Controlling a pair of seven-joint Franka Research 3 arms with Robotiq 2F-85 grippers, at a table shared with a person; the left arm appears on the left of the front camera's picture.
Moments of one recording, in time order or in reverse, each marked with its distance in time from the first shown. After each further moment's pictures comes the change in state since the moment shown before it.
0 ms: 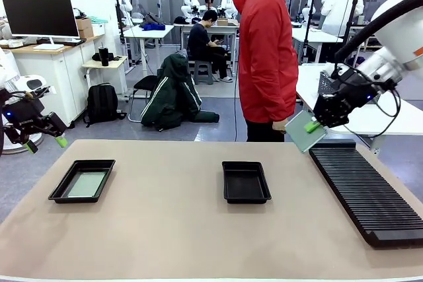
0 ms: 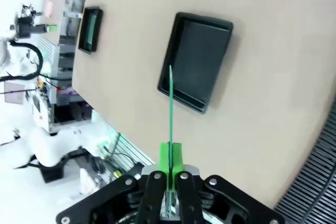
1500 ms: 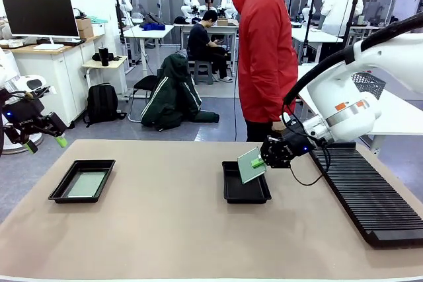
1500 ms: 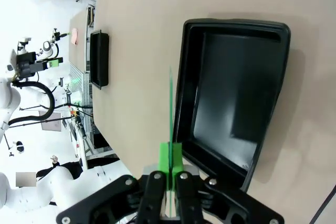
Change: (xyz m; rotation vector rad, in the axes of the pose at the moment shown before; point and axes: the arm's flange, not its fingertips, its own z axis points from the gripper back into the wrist) left arm 0.000 0.000 0.000 0.000 0.000 0.000; right arm 0.010 -0.034 -0.185 0.188 -0.060 -0.162
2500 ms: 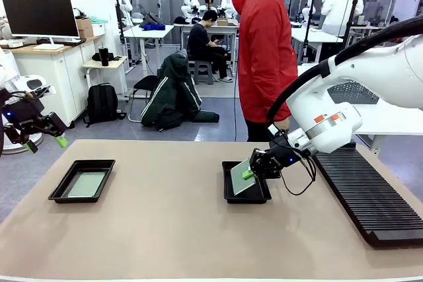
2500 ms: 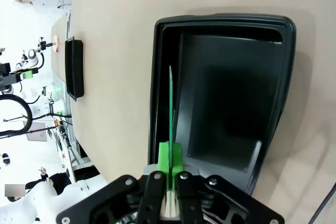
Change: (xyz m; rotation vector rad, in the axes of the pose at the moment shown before) left arm 0.000 0.000 0.000 0.000 0.000 0.000; right arm -0.002 -0.011 -0.048 -0.086 -0.020 -0.013
